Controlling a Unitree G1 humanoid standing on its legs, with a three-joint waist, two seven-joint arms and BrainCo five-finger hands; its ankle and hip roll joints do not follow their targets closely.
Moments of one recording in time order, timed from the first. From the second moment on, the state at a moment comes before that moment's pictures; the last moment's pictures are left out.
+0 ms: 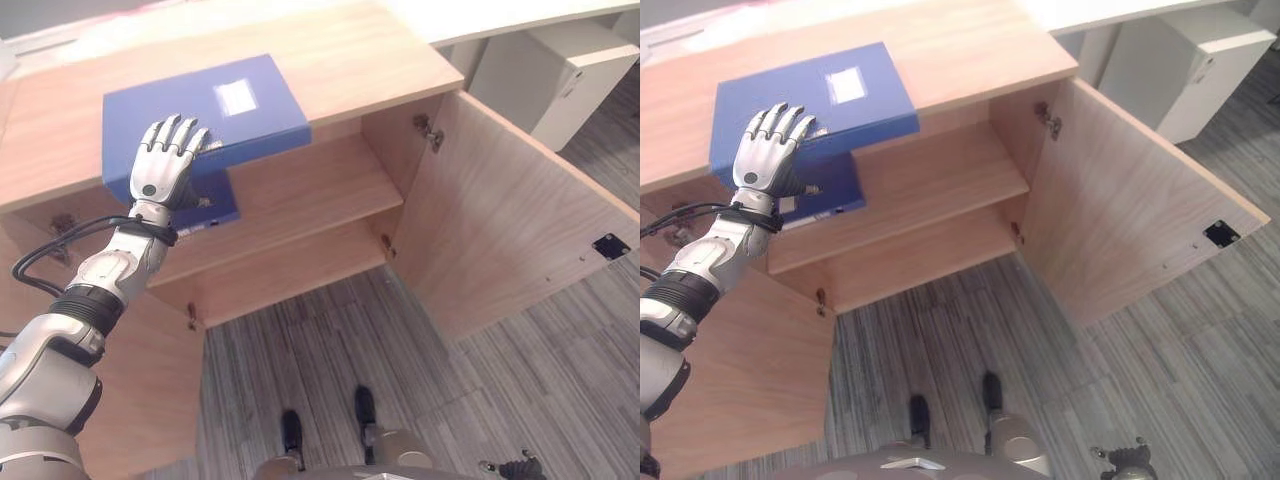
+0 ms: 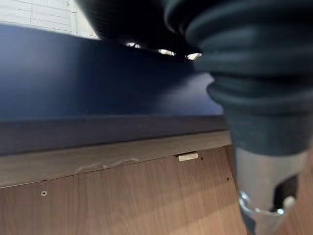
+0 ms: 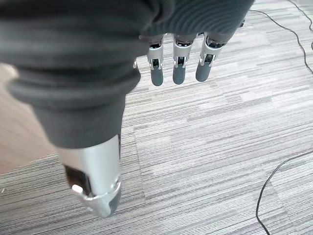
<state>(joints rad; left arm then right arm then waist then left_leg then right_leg) -0.76 0.86 -0.62 0.66 0.63 -0.07 0.48 -0.01 -0.29 0.15 1.34 0.14 -0.05 -0.16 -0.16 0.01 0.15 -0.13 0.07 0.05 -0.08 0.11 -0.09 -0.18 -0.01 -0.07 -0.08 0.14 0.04</state>
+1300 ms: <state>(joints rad) -0.33 0.64 -0.12 0.13 0.40 -0.16 0.52 -0.01 -0.27 0.04 1.13 0.28 -0.07 -0.18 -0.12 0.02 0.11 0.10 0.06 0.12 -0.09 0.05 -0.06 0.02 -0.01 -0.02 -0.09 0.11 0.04</state>
